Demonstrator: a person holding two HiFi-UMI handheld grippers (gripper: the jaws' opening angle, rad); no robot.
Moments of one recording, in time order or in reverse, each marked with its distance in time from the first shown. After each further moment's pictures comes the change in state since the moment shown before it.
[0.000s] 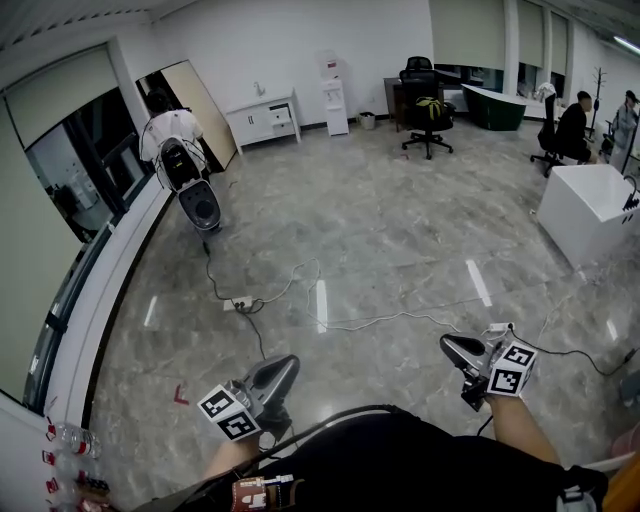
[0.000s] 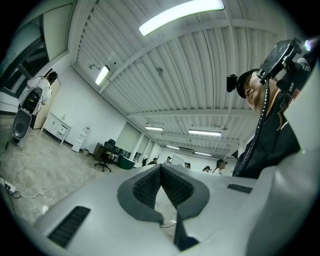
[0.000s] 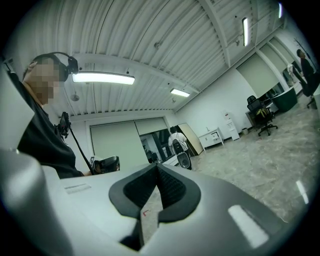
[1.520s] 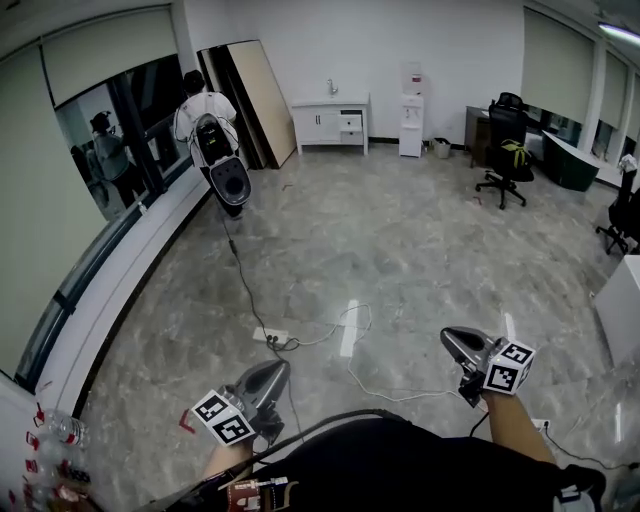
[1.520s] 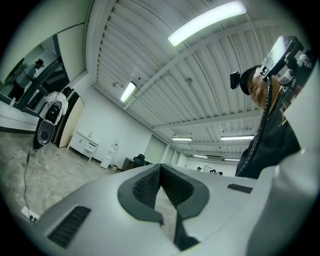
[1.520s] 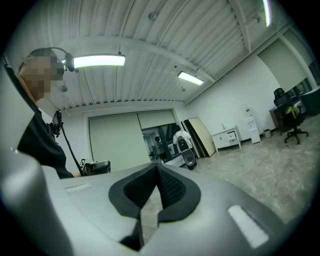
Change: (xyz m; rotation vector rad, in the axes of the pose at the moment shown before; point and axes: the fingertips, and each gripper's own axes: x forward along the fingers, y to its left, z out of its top) left arm 0.013 0.436 0.159 0.038 -0.118 0.264; right arm 0.479 -0.215 0.117 -0.082 0.083 0.139
